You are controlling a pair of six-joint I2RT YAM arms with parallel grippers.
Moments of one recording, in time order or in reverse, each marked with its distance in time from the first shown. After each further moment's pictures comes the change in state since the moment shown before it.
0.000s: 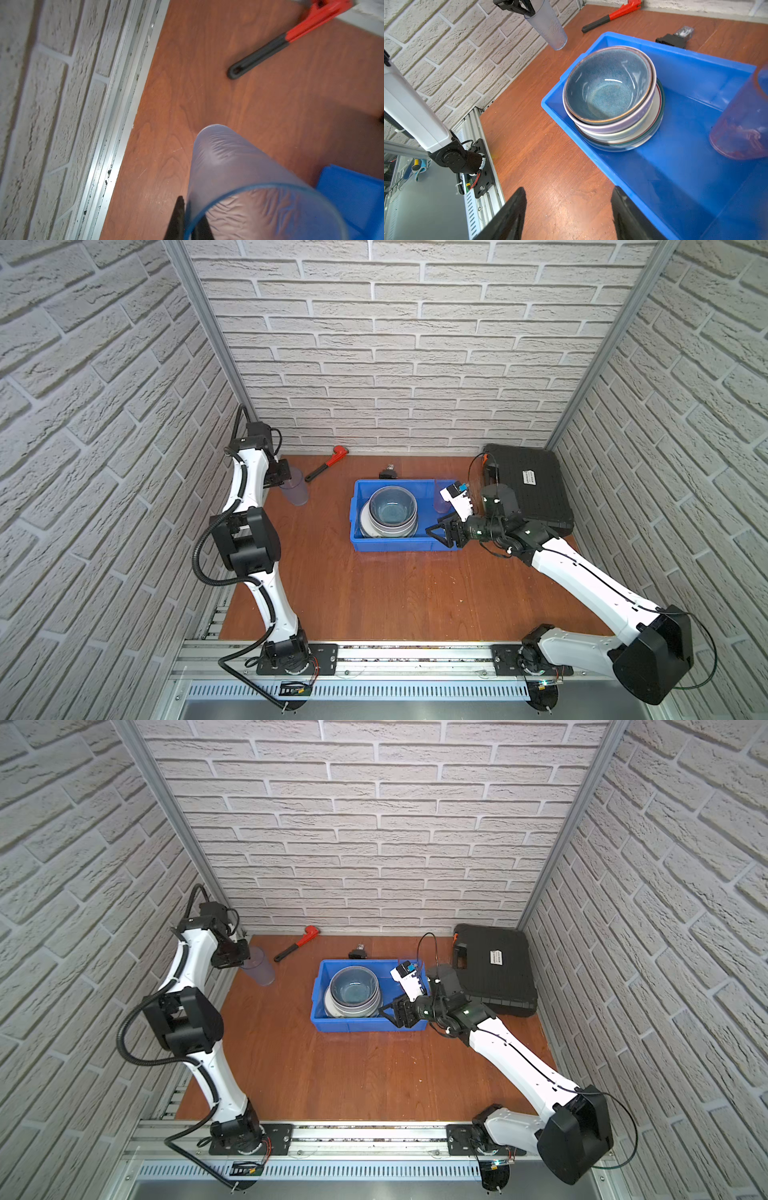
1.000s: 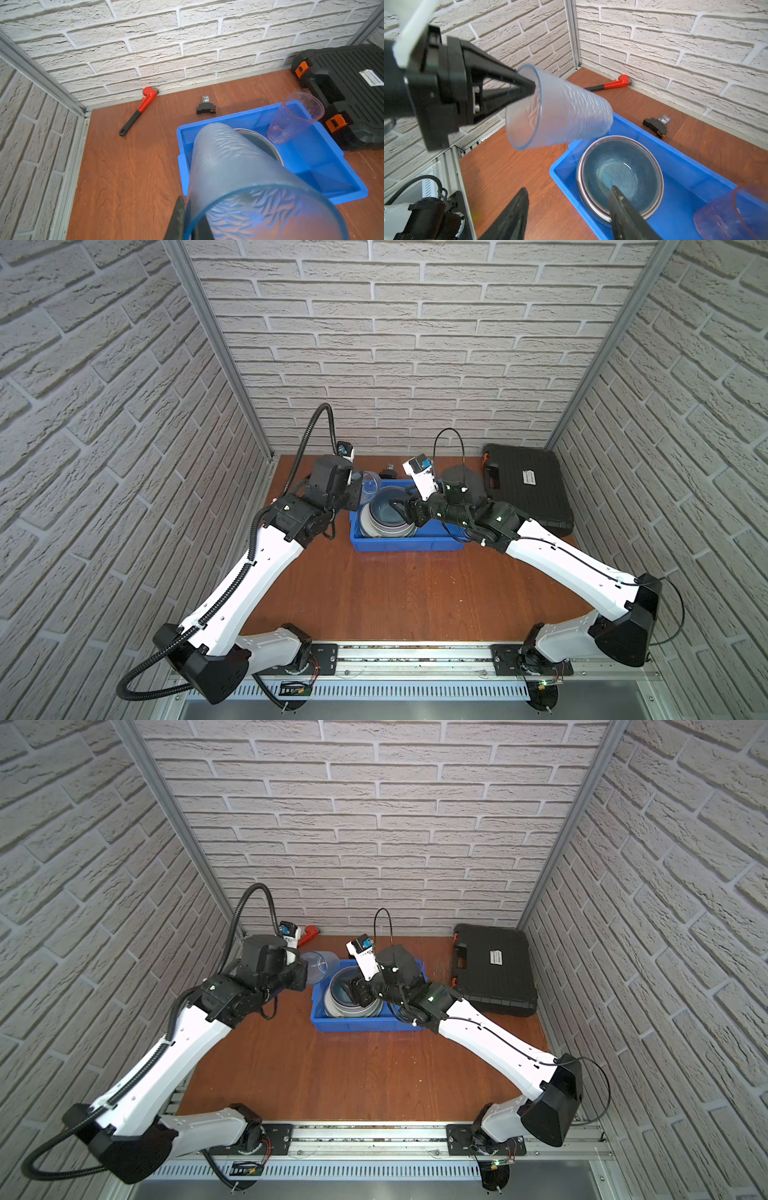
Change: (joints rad) left arm -0.767 -0.765 -0.608 0.379 -0.309 -0.053; right arm 0.305 0.226 0.401 0.050 0.439 0.033
